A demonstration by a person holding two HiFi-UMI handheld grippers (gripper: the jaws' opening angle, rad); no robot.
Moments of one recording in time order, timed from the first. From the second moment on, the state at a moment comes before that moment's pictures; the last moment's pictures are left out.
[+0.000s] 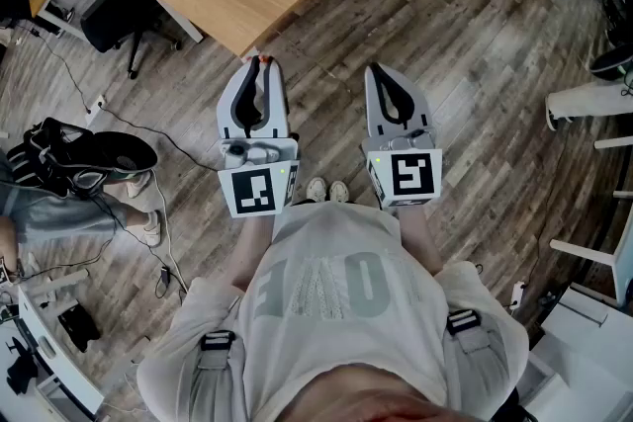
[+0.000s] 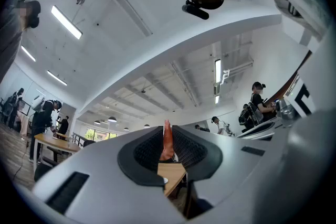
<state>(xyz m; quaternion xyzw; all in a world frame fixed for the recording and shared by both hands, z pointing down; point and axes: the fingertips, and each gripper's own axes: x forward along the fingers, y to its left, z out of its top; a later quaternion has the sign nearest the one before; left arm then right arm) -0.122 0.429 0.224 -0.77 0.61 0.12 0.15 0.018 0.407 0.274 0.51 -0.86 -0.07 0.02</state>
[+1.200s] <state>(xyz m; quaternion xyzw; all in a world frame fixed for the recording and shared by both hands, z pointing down) -0.153 0.429 0.223 -0.76 0.61 0.14 0.15 -0.006 0.408 0.274 0.51 -0.86 -0.08 0.01</state>
